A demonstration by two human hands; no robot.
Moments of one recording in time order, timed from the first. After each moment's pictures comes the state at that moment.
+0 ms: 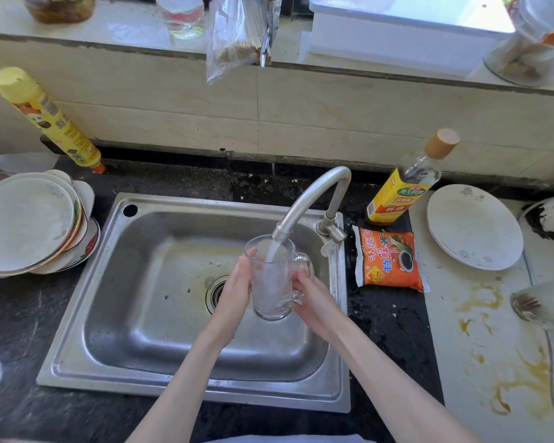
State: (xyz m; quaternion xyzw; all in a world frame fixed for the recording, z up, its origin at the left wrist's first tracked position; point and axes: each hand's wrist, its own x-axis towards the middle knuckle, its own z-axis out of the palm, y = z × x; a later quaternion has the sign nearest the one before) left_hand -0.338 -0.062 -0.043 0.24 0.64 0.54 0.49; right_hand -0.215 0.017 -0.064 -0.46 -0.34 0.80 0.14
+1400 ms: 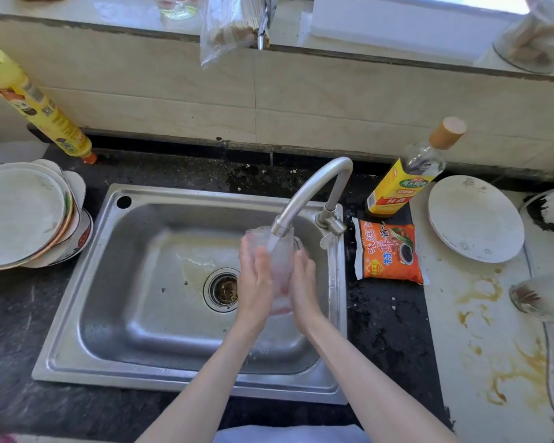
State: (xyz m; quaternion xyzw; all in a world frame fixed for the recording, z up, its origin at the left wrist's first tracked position) left_hand -0.305 -0.038 -0.047 0.18 0.71 0.57 0.37; right_hand -0.246 0.004 -0.051 -0.56 -0.44 0.67 0.21
